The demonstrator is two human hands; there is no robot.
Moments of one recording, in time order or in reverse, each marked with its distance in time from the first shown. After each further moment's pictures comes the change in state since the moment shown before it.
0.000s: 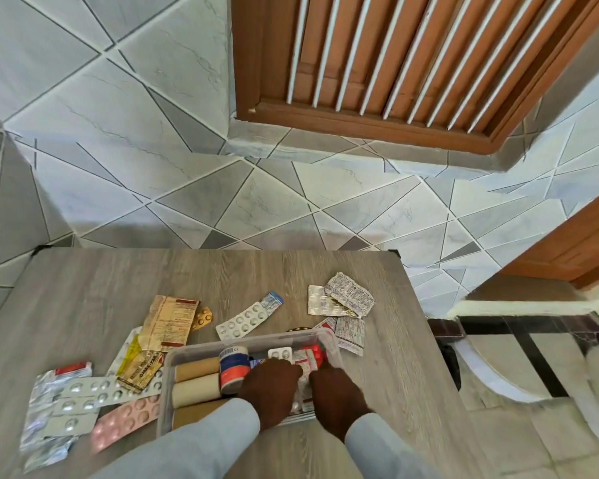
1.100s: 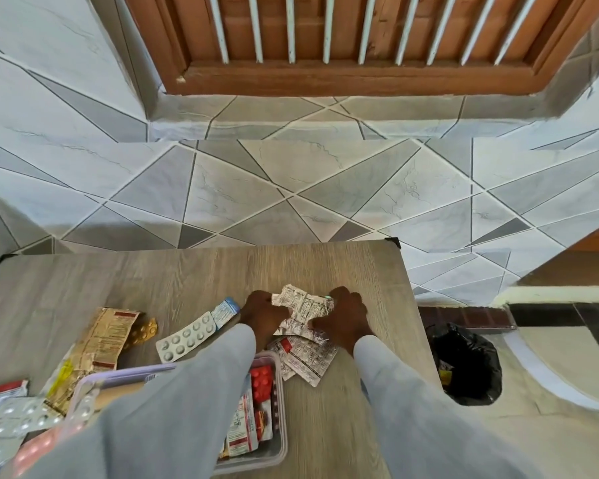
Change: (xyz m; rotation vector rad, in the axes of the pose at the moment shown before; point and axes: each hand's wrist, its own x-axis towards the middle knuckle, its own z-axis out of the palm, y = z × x) left_hand 0.199 0.037 -0.013 -1.044 0.270 -0.718; right_hand 0.176 0.152 -0.052 0.593 0.120 0.137
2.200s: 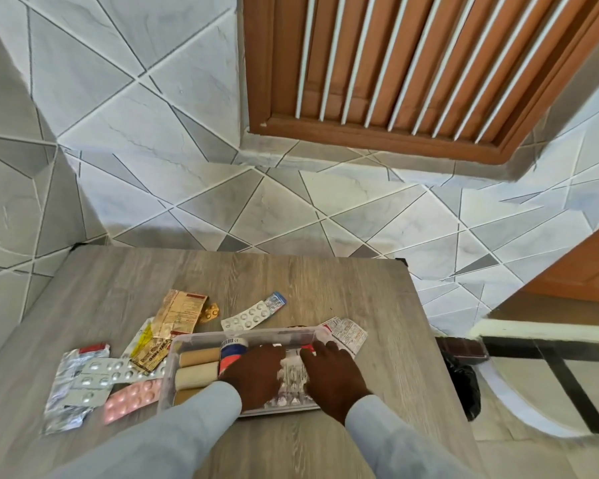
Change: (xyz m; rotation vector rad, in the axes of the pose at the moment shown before) left_hand -0.134 -0.097 -0.132 0.955 -0.216 0.560; right_hand -0.192 -0.065 0.078 -0.857 -0.021 -0.524
